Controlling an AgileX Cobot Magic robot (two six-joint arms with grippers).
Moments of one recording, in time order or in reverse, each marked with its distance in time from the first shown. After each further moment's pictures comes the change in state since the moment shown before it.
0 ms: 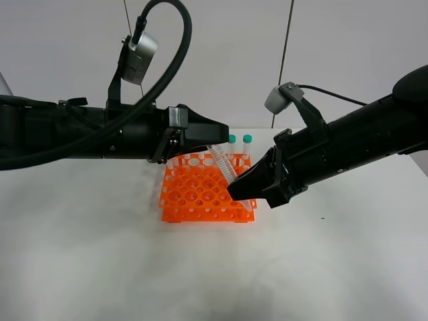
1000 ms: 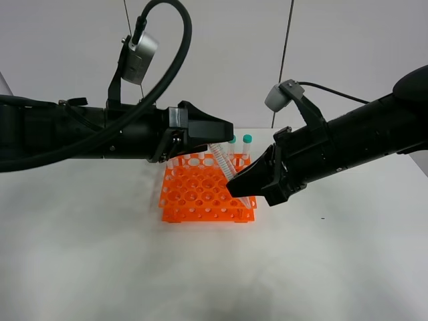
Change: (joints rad) left arm 0.000 0.000 0.000 0.000 0.000 0.004; right arm 0.000 0.000 0.000 0.016 -0.017 -0.024
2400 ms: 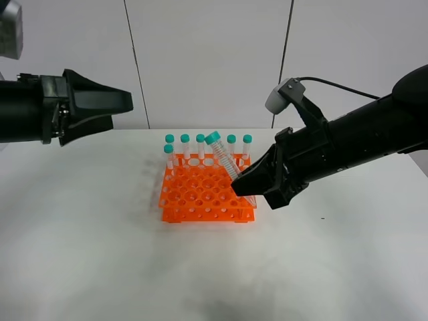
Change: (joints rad) left arm 0.412 -0.279 0.098 0.250 0.159 -0.200; right arm 0.000 0.000 0.000 -0.046 -0.045 -0.030
